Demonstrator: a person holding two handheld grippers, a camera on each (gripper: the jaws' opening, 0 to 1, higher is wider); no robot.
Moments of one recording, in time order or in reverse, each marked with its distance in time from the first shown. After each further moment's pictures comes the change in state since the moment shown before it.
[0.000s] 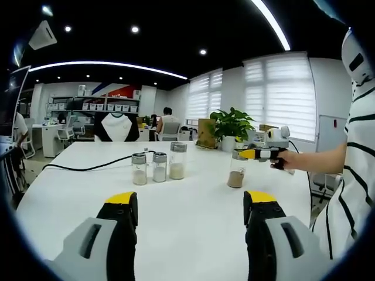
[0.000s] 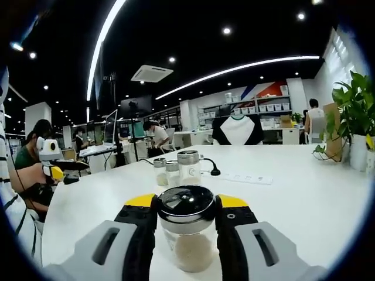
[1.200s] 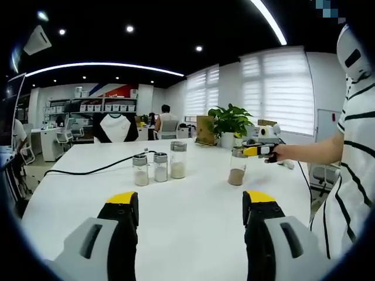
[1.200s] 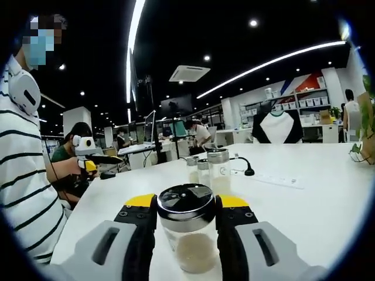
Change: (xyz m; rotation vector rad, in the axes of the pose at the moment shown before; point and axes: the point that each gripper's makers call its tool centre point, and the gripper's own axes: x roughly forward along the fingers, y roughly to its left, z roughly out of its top) left arm -0.006 0.005 0.004 0.035 0.028 -0.008; right arm -0.001 0.013 -0.001 0.008 0.004 0.329
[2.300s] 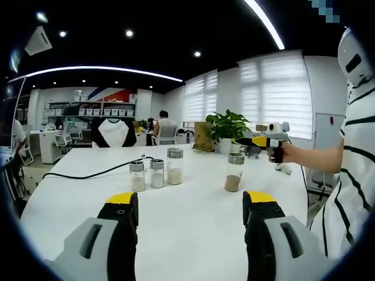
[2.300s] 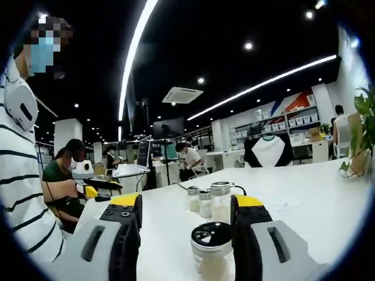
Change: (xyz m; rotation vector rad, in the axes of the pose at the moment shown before) left arm -0.002 -0.009 0.012 -0.010 -0.052 -0.006; right arm -0.020 0.029 0.078 -0.071 -0.216 -0.186
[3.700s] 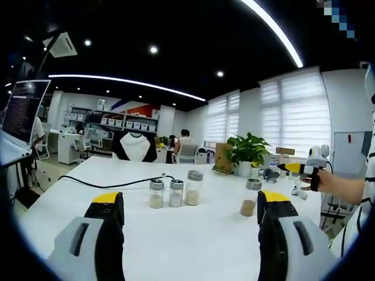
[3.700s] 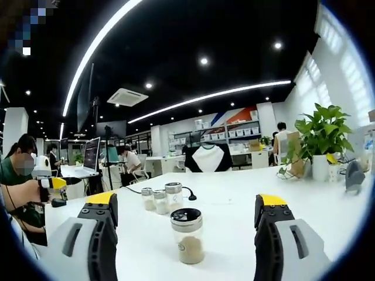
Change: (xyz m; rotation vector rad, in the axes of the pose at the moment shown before) left arm -0.010 0.022 0.033 -0.055 -0.148 0.164; right arm -0.061 0.002 -0.010 0.000 0.023 -0.418
